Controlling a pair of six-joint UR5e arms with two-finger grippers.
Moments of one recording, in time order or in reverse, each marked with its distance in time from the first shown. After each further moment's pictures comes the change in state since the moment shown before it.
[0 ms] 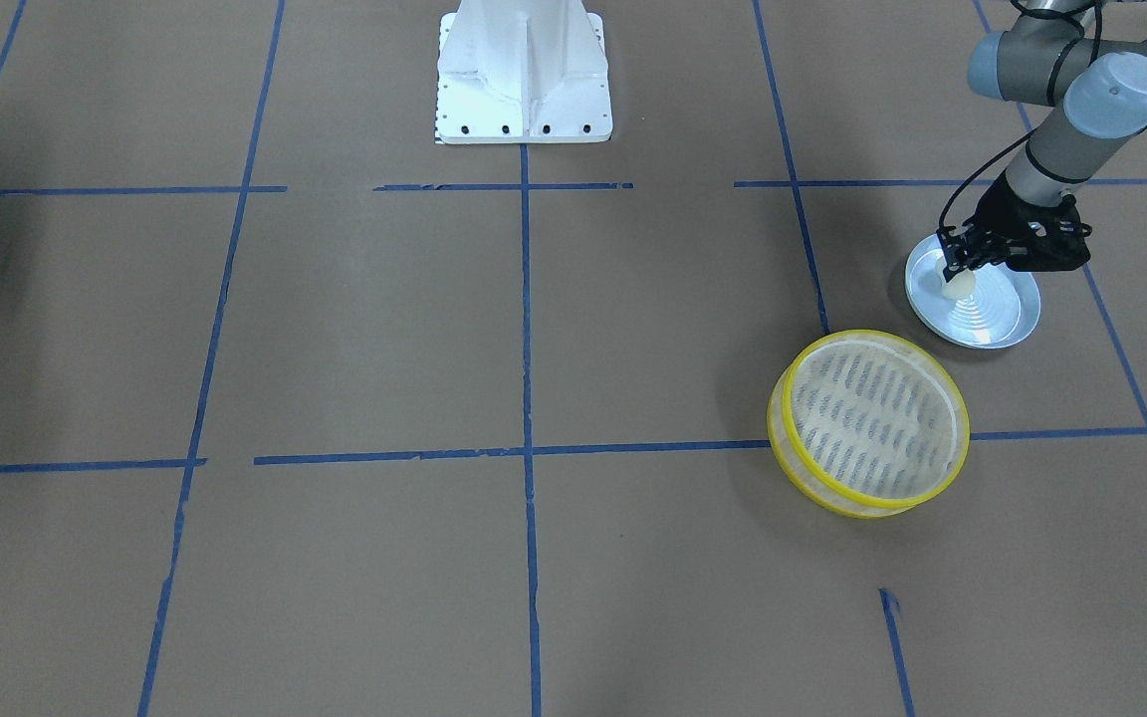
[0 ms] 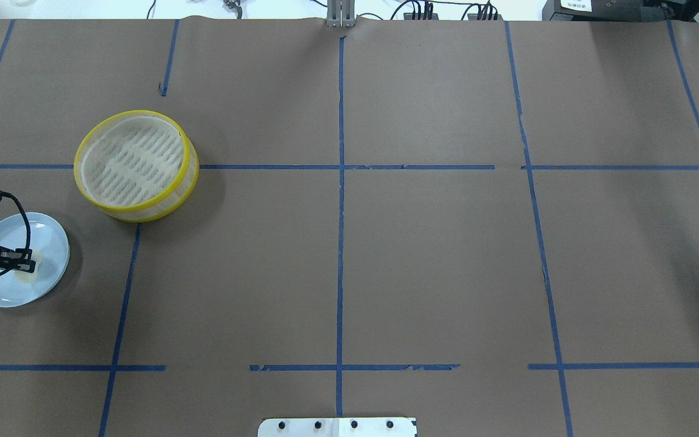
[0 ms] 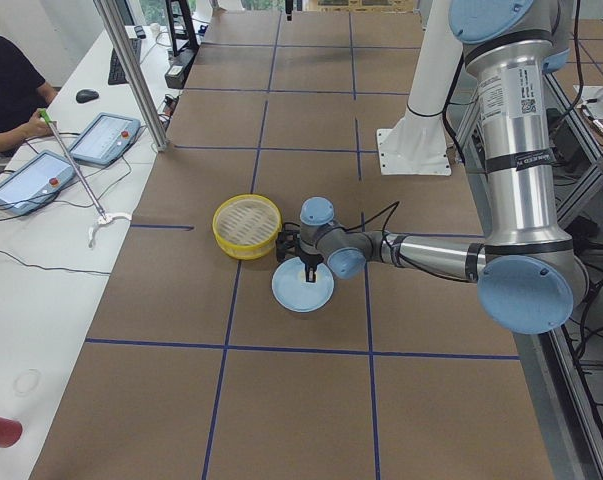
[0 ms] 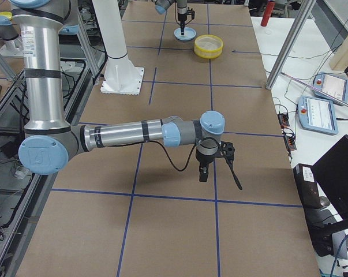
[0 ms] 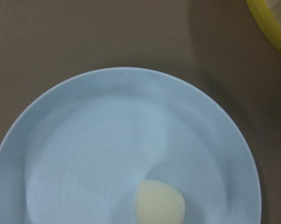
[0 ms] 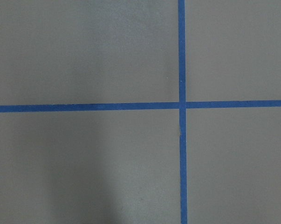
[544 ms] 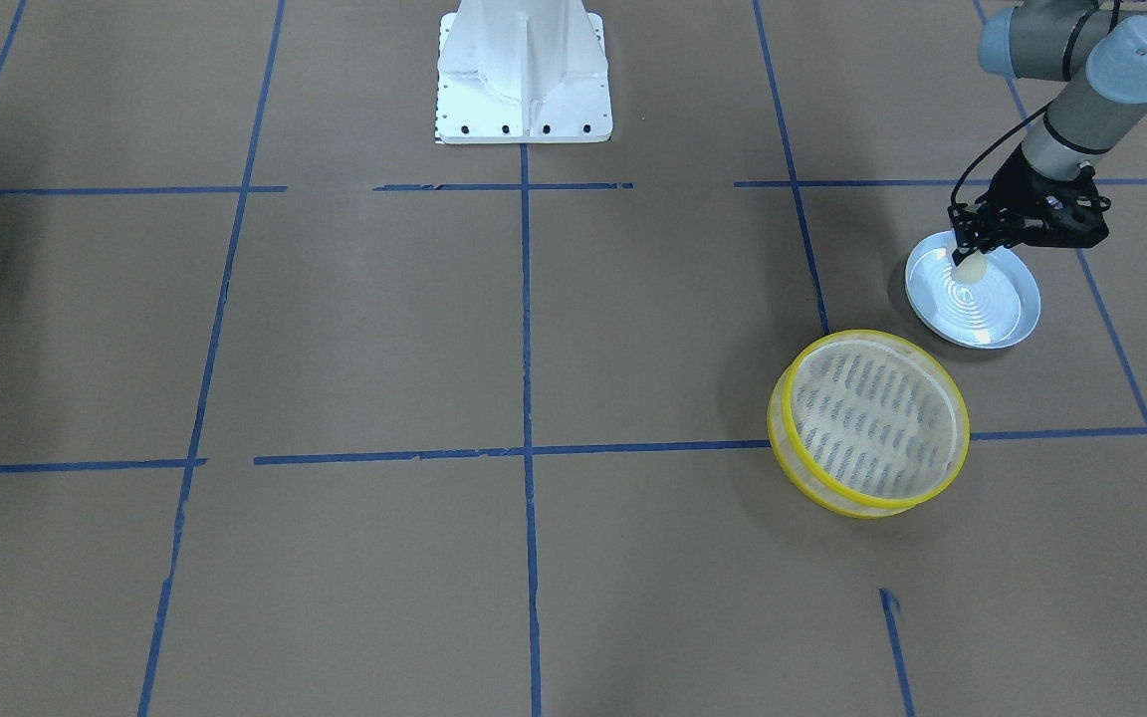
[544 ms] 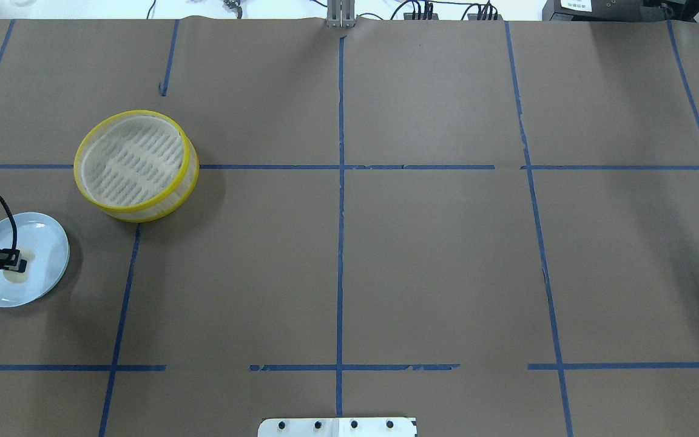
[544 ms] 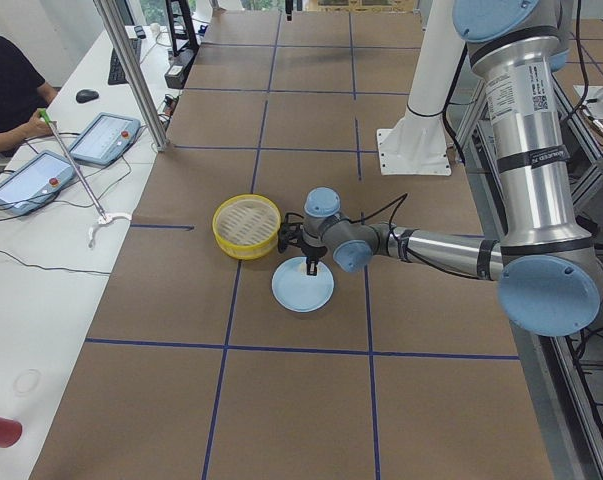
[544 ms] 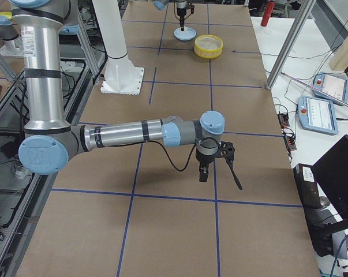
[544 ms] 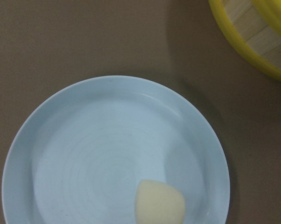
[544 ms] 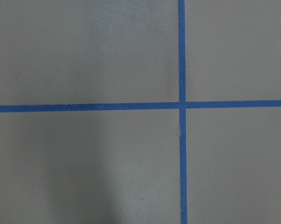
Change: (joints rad) left arm -0.048 0.049 -0.101 0.040 -0.013 0.054; right arm 0.000 0.000 0.000 0.000 0.000 0.000
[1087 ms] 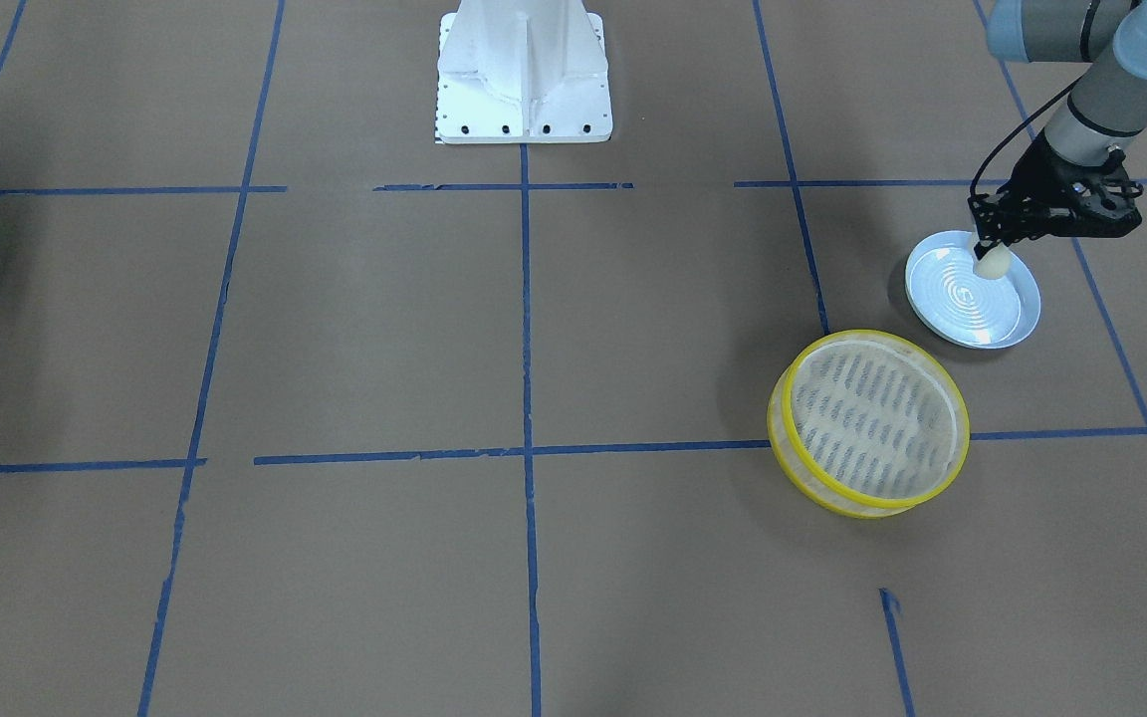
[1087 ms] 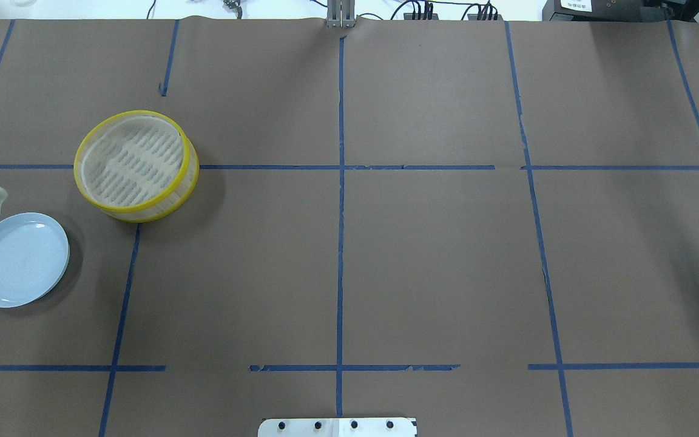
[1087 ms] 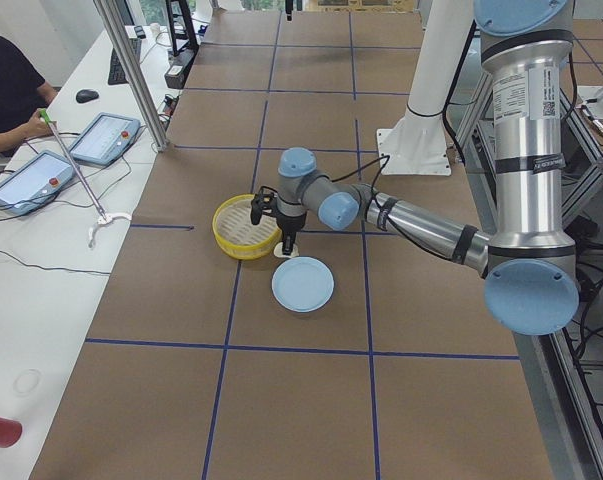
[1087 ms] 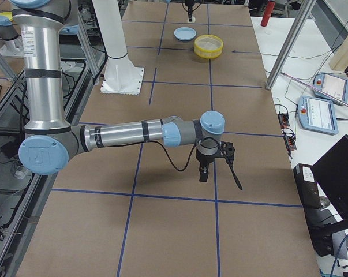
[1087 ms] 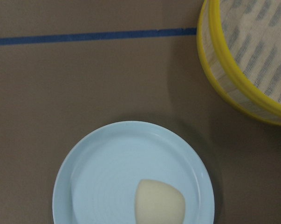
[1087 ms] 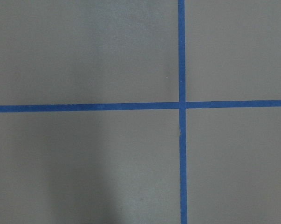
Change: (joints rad) left arm -0.196 -0.213 -0.132 0.523 -0.014 0.235; right arm 0.000 0.000 0.000 0.000 0.000 0.000
